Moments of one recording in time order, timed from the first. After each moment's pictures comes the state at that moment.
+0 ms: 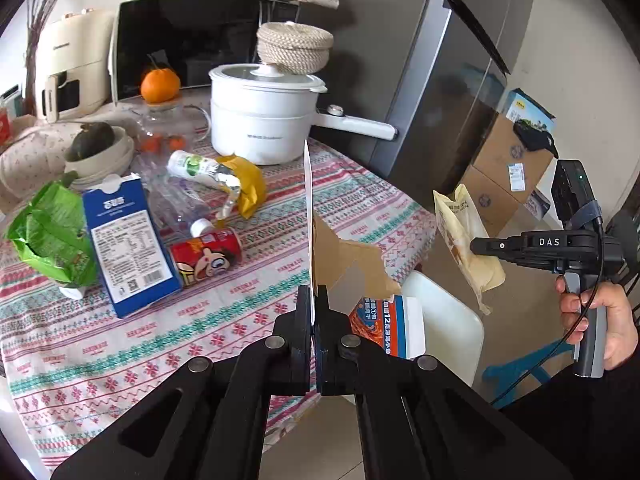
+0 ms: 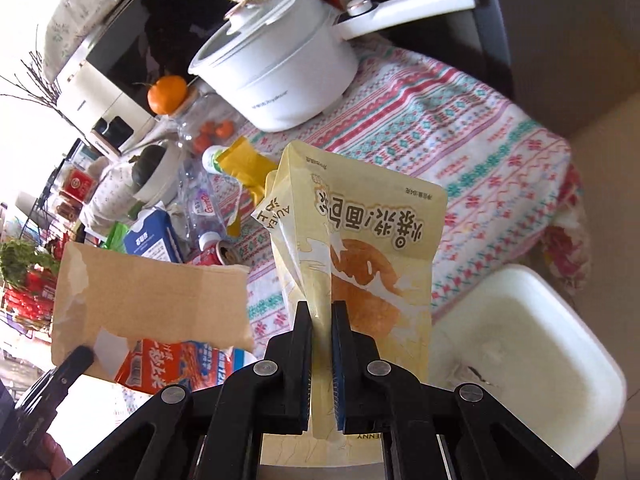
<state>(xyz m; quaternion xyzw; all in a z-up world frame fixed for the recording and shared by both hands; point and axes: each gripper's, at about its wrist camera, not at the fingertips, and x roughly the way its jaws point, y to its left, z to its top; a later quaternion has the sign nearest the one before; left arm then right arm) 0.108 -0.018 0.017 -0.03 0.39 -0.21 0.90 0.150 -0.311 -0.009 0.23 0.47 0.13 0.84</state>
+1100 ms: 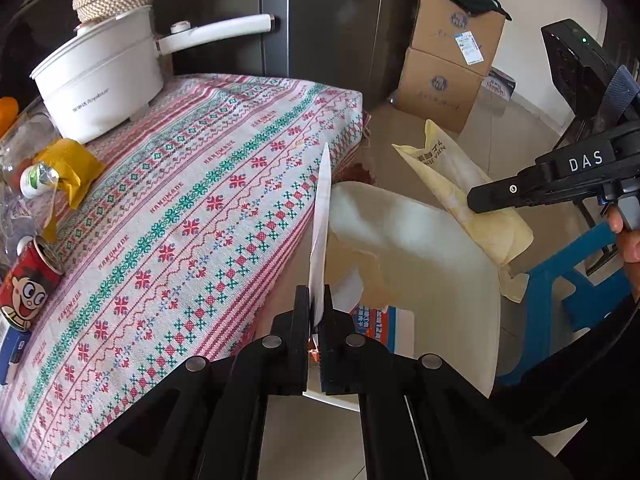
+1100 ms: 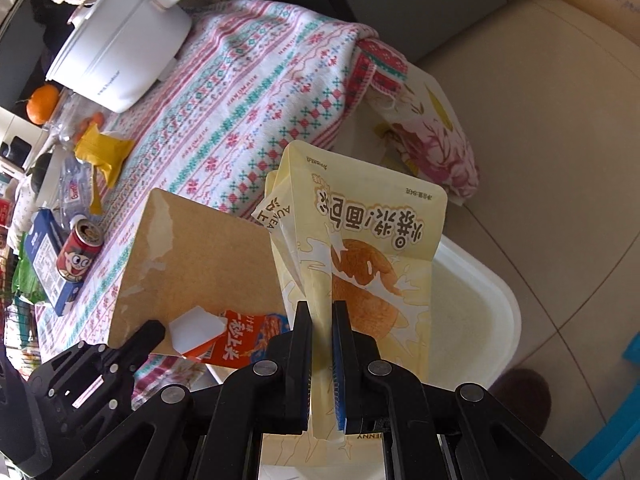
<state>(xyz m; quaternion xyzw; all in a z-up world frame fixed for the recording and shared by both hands) 0.130 -0.195 -0.103 0.14 0.45 -0.30 0.83 0.110 -0.410 -0.092 0.26 0.55 0.02 0.79</state>
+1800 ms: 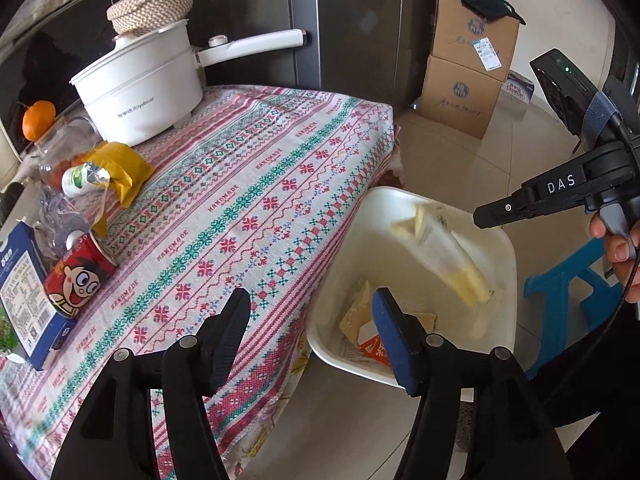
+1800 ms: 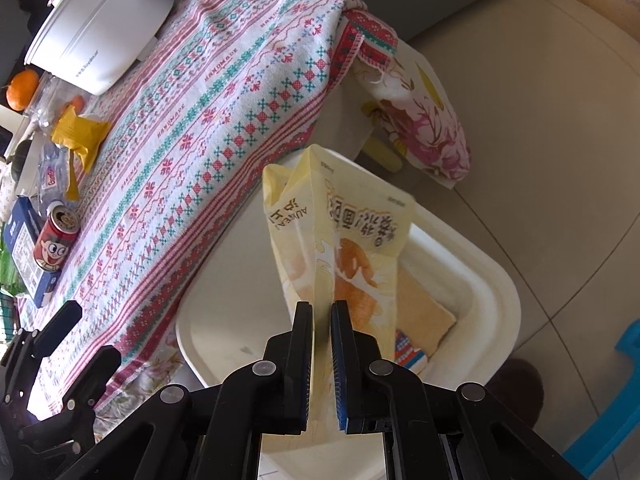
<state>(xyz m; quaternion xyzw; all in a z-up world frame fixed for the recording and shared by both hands) 0.118 -0.161 -0.078 0.15 0.43 -0.25 0.85 0.114 -0.402 -0.108 0.24 0.58 0.01 0.78</state>
